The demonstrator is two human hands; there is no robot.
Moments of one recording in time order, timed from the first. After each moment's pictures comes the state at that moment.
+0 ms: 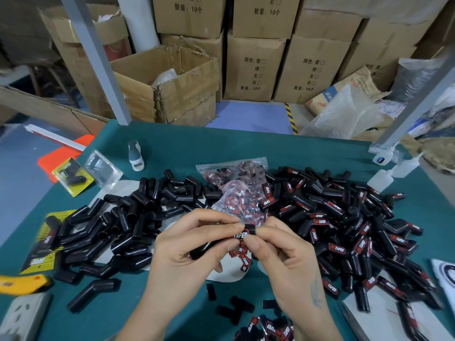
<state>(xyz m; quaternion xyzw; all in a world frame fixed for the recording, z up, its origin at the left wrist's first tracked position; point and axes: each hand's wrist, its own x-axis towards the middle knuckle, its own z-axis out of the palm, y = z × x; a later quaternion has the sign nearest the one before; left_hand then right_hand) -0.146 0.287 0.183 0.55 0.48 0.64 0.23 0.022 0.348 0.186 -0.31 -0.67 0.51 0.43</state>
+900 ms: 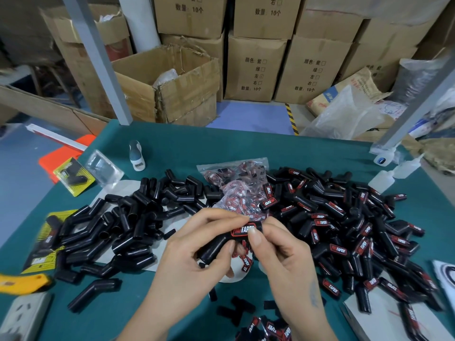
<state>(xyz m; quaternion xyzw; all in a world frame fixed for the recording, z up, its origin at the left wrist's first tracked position) -0.144 0.283 0.186 0.57 0.52 0.58 0.25 0.016 0.344 0.186 -0.33 -0.67 0.51 0.43</state>
